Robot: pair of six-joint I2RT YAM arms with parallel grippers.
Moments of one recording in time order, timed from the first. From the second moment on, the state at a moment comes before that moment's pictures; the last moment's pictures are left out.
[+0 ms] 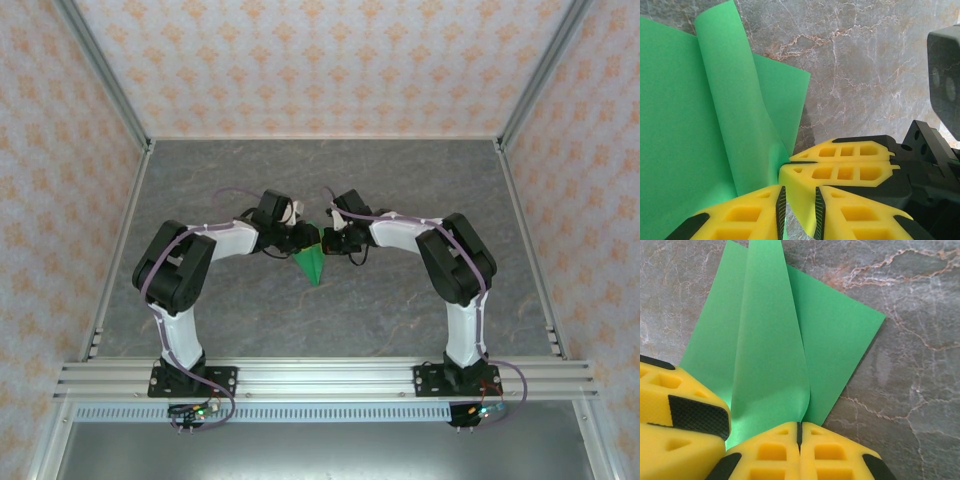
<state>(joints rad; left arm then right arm) -0.40 1.88 1.02 -0.03 0.53 -0.78 0.59 1.99 1.22 -0.29 -0.34 0.45</state>
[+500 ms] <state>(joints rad) -0.39 1.84 0.95 -0.02 0.47 -0.79 0.59 1.99 1.22 -0.30 -0.35 0.44</state>
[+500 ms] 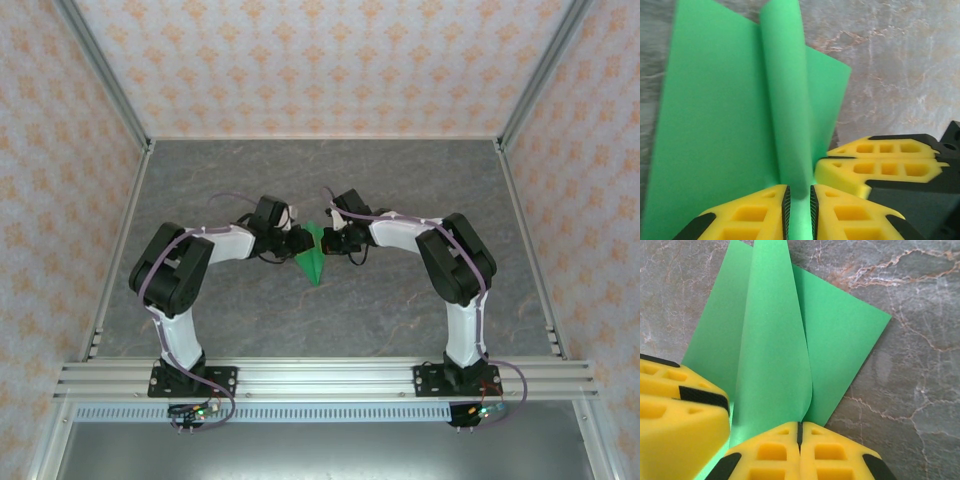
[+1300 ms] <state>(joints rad) -0.38 1.93 1.02 0.03 0.50 -0.83 0.59 1.99 1.22 -0.30 -0.35 0.44</state>
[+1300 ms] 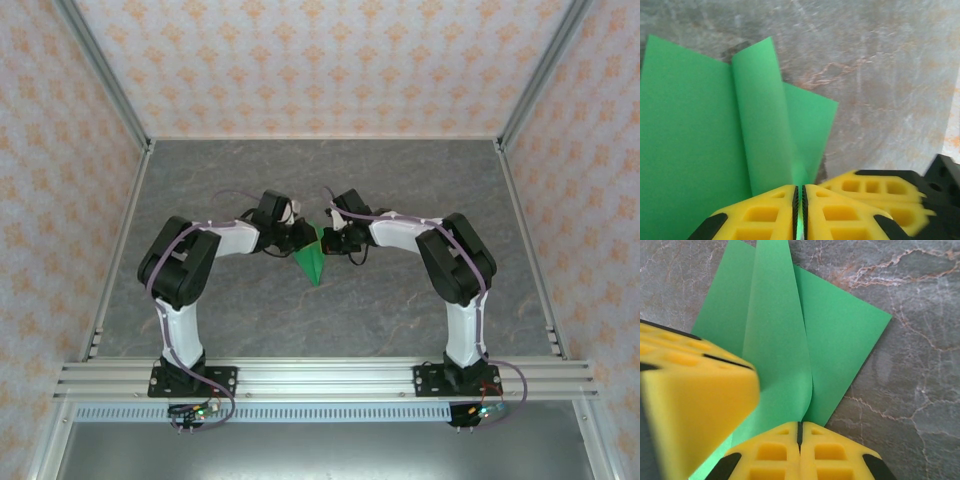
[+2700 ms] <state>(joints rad) -0.38 1.93 0.99 0.03 0.44 -0.80 0.62 1.81 1.21 -0.39 -0.32 0.44</state>
